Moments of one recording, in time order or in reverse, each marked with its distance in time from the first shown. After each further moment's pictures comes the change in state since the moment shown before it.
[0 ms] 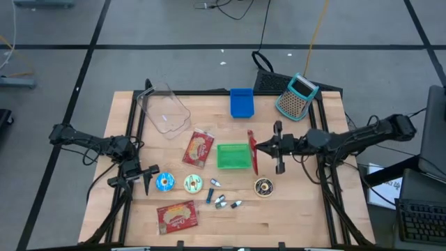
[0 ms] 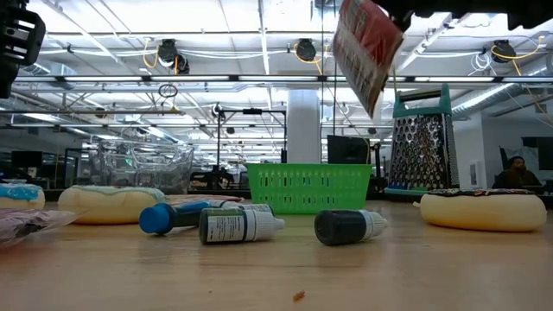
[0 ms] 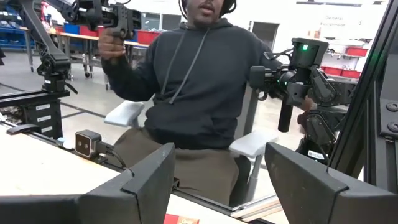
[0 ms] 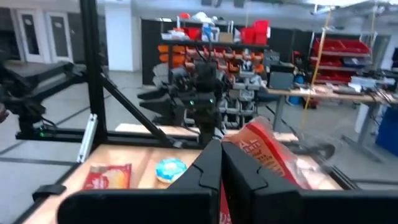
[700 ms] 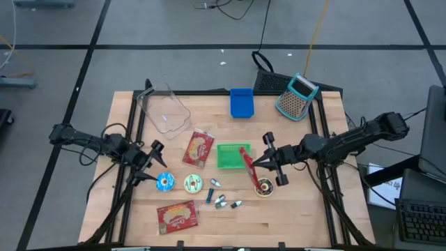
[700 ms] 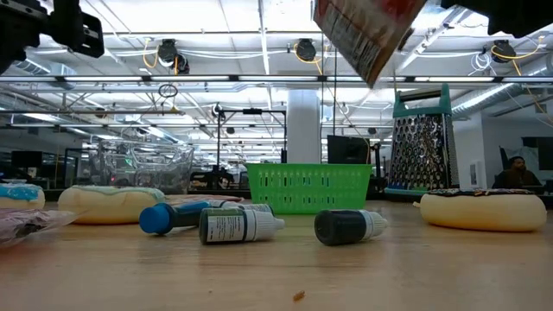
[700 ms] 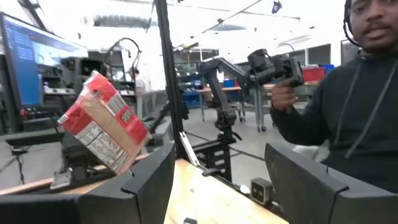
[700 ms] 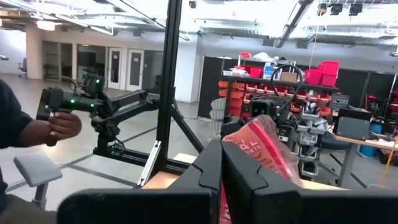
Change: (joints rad) left arm 0.000 0.000 0.000 0.186 -0.659 0.207; right arm 0.037 0.188 0.001 0.331 -0.240 -0.027
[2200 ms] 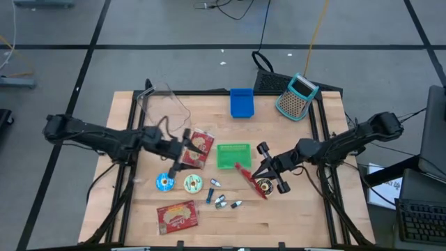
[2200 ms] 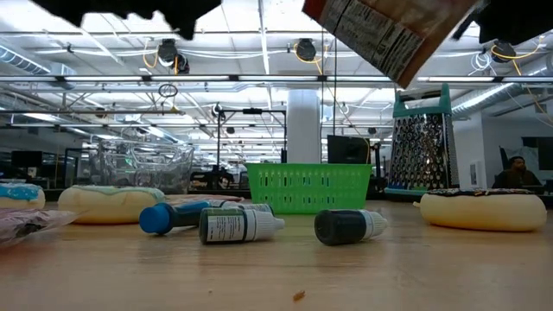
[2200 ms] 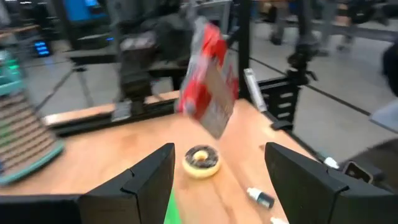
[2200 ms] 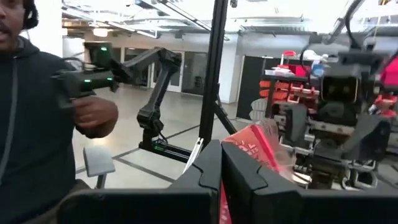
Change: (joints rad) left arm 0.157 0.847 0.609 -0.158 -0.082 0.085; right arm 0.027 0.115 0.000 0.099 -0.154 0.045
